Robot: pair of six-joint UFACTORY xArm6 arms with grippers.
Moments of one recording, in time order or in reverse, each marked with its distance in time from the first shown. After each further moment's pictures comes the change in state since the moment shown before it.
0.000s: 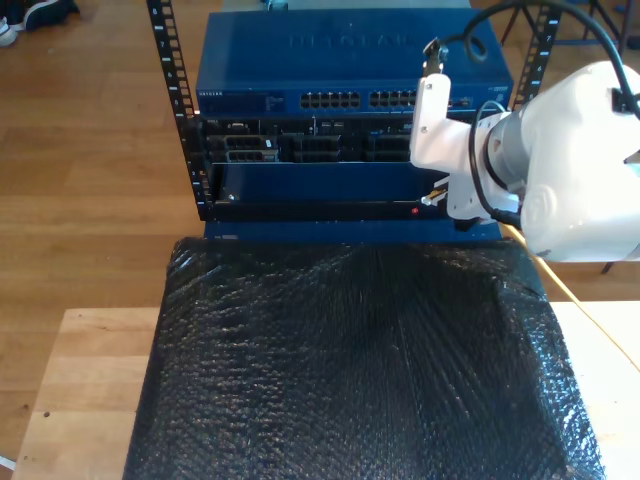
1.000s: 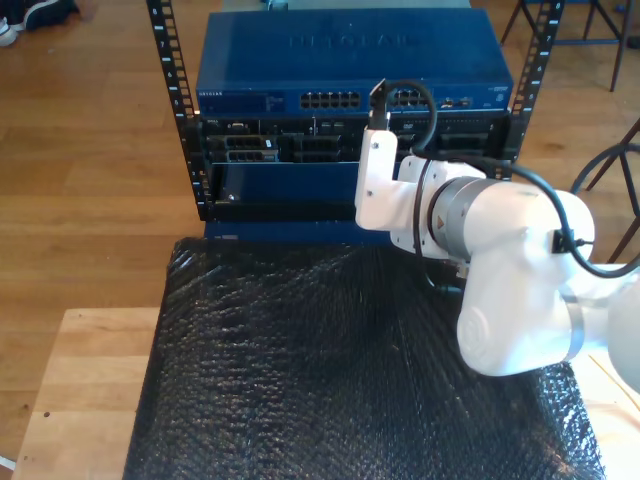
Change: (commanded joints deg) left arm 0.0 0.6 -0.2 0.0 0.3 0.0; right arm 8.8 6.9 12.0 0.2 -40.4 -0.1
